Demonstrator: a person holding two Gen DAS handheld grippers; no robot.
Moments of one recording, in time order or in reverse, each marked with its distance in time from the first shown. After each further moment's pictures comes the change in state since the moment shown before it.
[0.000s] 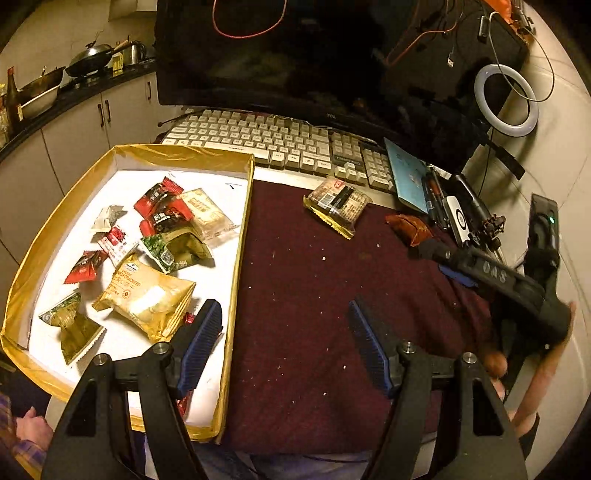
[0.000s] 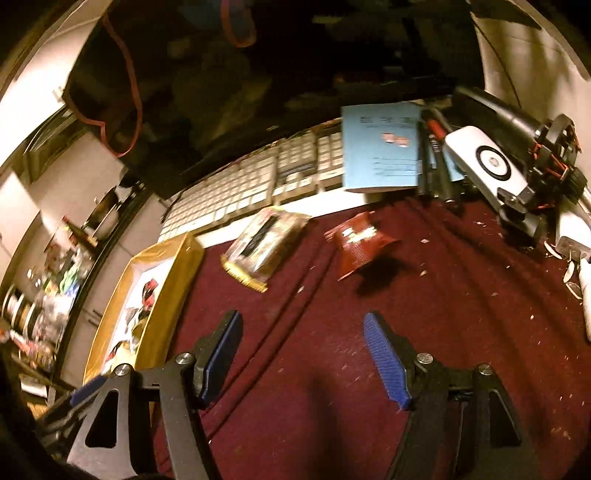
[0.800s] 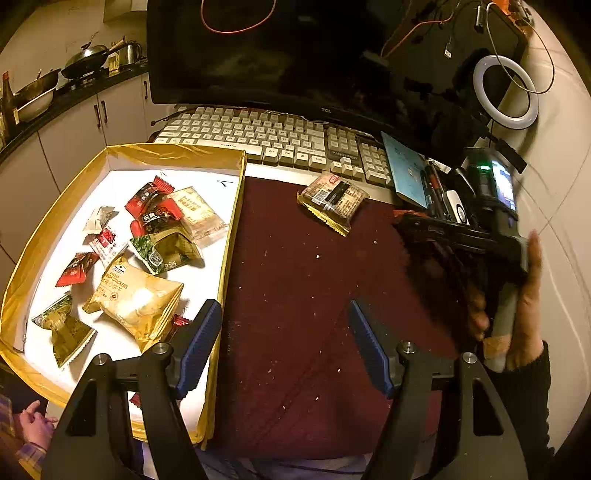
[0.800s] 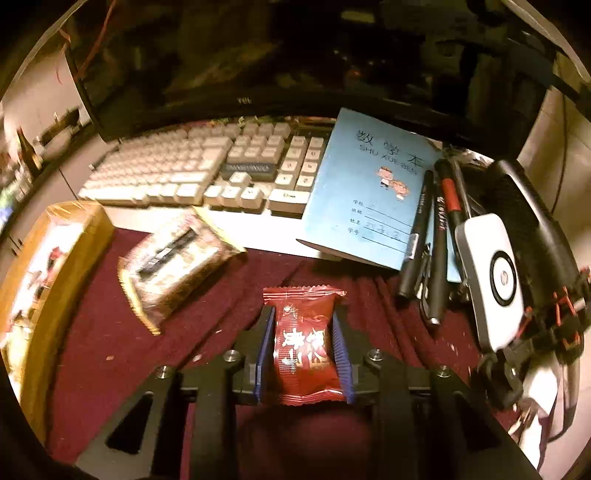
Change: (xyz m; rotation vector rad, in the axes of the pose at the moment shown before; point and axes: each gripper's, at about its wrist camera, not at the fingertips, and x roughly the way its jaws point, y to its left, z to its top) left arm 0.010 -0.013 0.001 0.007 0.018 0.002; right arm 0.051 0.007 0.043 -0.310 0.075 -0.224
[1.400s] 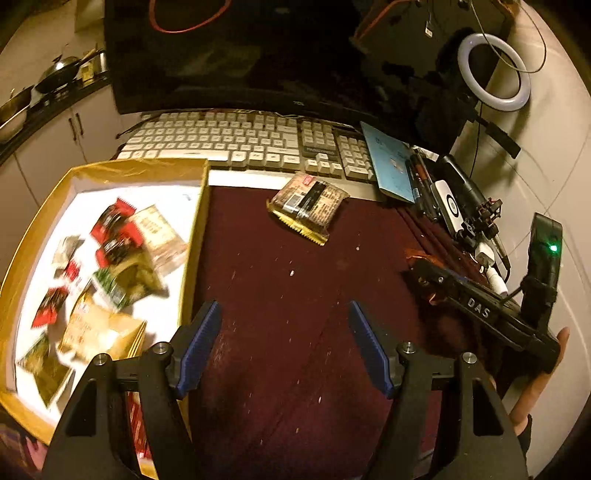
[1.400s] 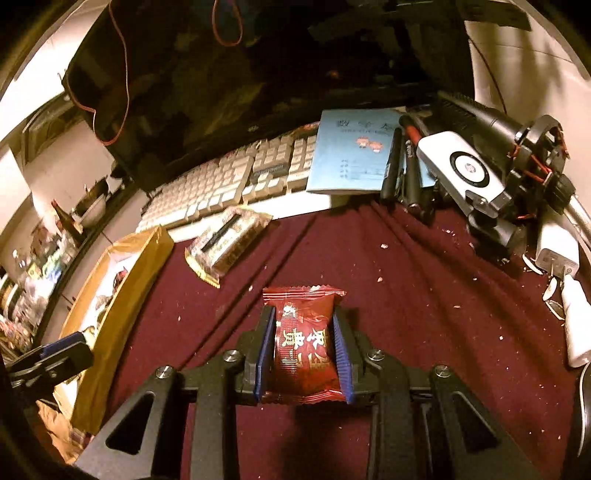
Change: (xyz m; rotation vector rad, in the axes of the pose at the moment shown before) left arm 0.028 -0.025 0.025 0.085 0.037 -0.035; right arm -0.041 -0.021 -0.070 0.242 -0.114 0.189
